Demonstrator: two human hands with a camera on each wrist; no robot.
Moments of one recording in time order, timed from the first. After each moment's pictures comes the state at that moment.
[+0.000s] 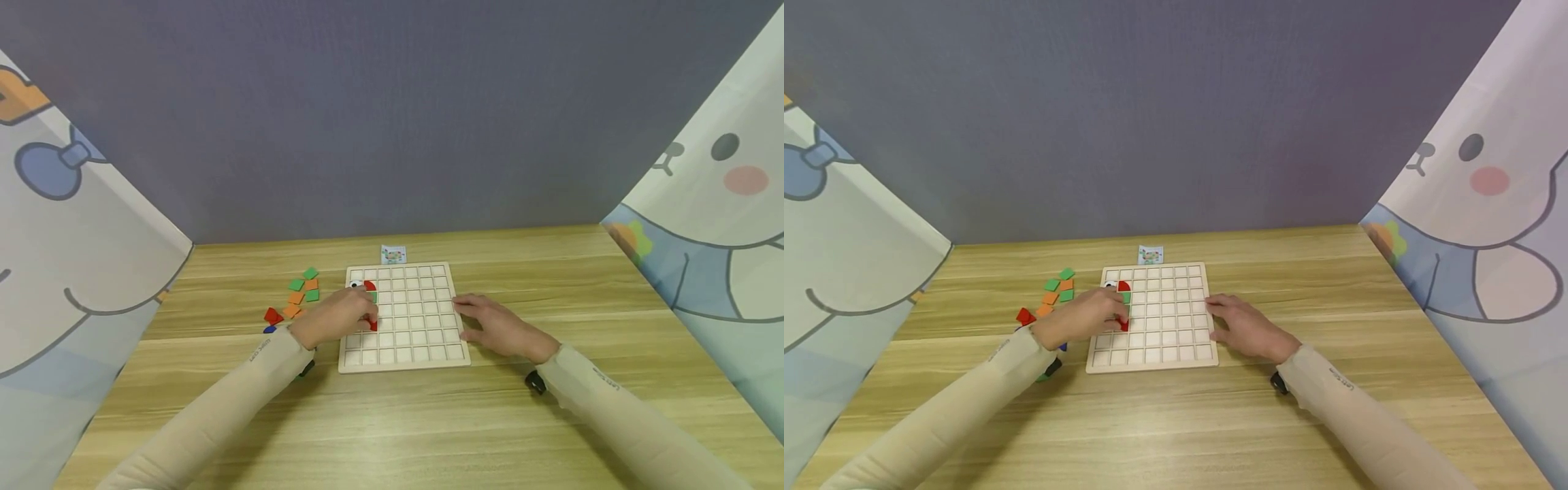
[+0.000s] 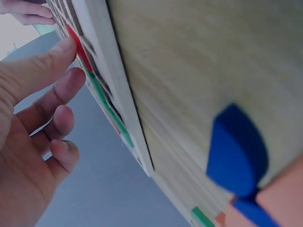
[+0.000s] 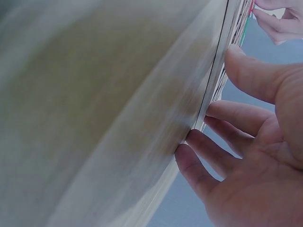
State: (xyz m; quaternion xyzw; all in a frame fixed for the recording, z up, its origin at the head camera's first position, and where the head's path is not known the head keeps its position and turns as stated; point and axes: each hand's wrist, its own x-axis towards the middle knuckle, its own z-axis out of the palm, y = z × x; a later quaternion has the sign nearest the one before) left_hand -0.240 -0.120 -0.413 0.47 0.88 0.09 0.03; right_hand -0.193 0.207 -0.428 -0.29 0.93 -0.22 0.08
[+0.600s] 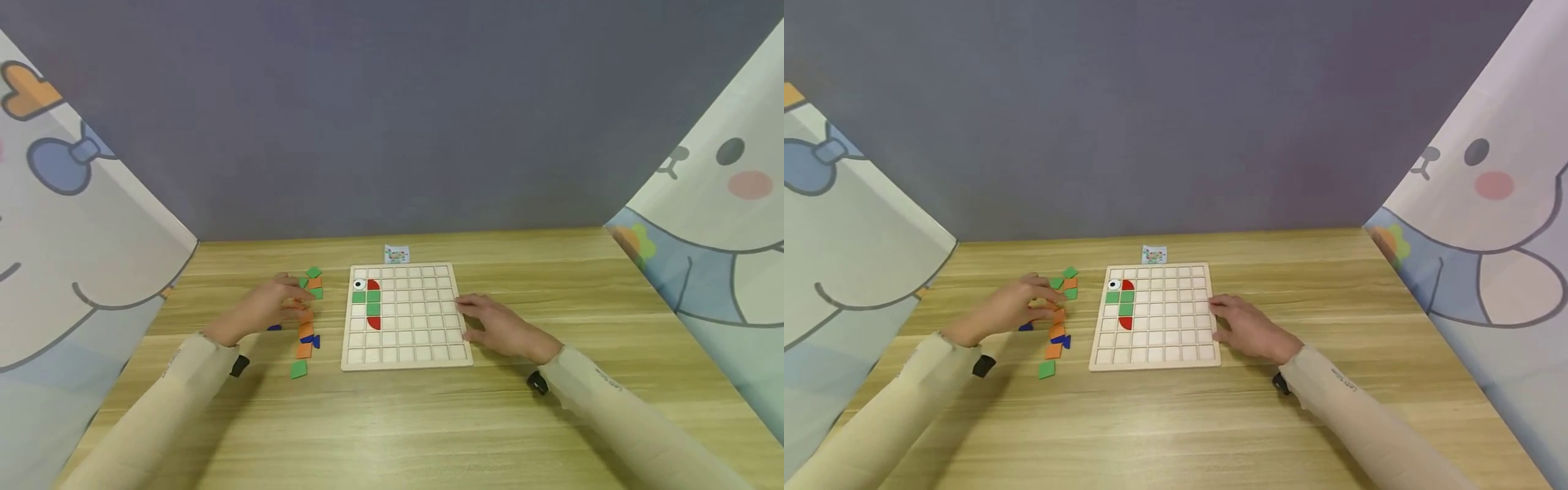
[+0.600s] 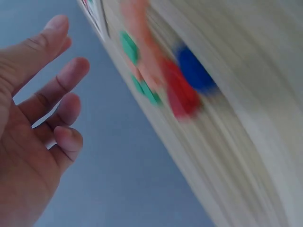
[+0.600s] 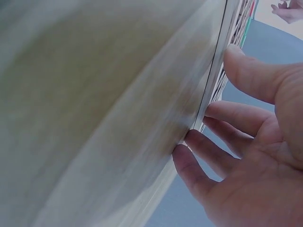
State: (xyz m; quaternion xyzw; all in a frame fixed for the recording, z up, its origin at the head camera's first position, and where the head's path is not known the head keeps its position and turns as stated) left_hand -0.237 -0.241 -0.398 0.37 0.91 0.16 0.01; right_hand -0.193 0.206 -0.426 -0.29 0.93 -0.22 0.09
